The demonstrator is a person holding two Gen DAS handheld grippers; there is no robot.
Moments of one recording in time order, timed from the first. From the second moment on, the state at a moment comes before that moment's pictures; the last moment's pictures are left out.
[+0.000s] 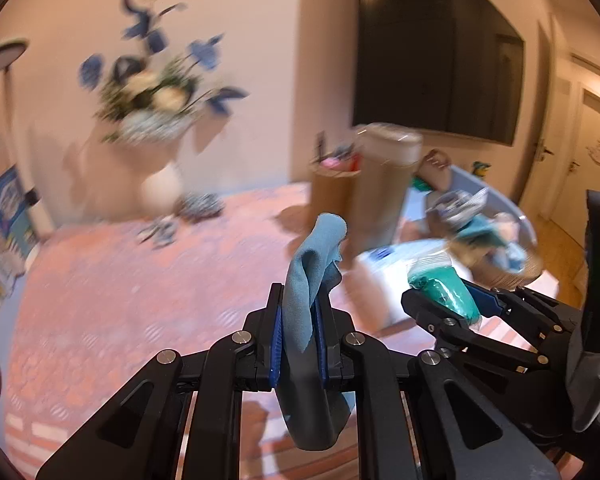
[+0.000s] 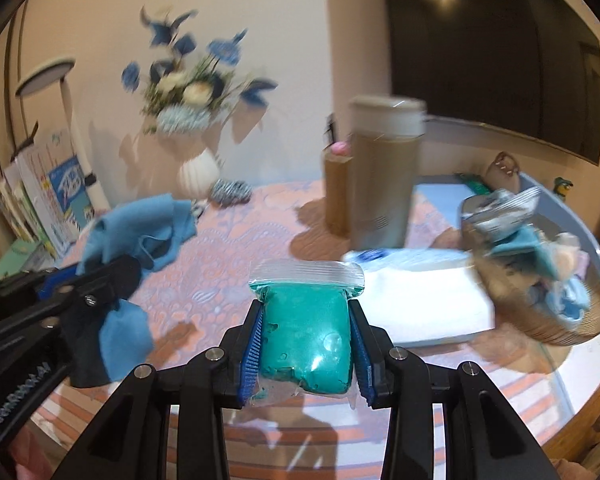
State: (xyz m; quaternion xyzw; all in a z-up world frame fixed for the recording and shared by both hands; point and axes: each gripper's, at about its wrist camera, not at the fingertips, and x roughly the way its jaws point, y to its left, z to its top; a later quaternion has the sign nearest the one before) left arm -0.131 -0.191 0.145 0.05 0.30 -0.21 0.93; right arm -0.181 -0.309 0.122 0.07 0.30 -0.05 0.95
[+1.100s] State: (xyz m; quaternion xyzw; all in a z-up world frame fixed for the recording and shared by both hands) left arm -0.063 -0.460 0.146 0.11 0.32 -0.41 0.85; right arm -0.135 -0.637 0.140 0.27 0.33 -0.18 0.89
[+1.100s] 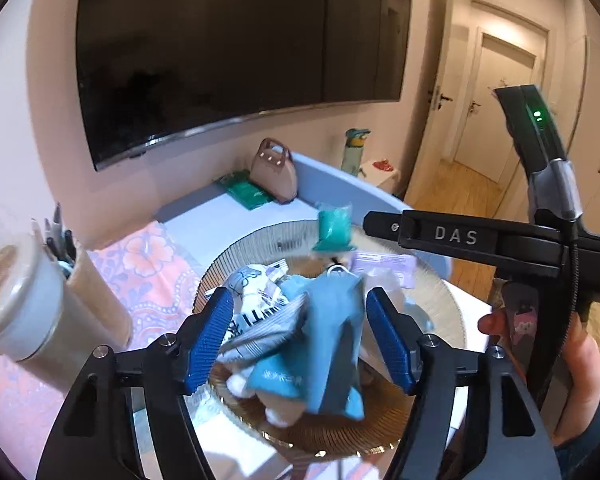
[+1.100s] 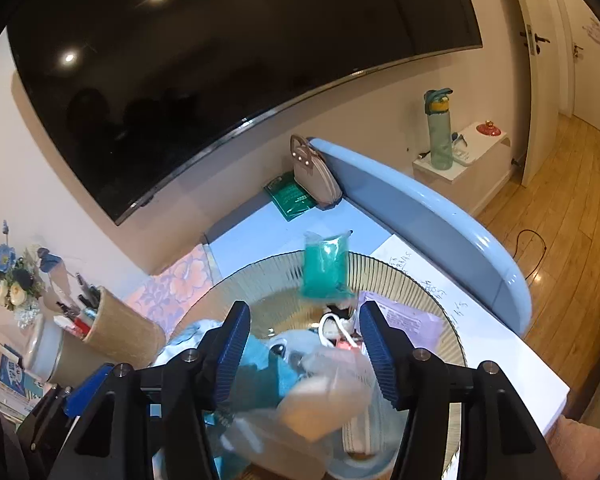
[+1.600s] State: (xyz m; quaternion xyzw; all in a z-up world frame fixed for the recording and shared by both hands) left arm -0.122 -0.313 0.203 0.12 0.27 -0.37 0.88; right arm -0.193 -0.483 0.206 0.11 0.30 -0.20 0.93
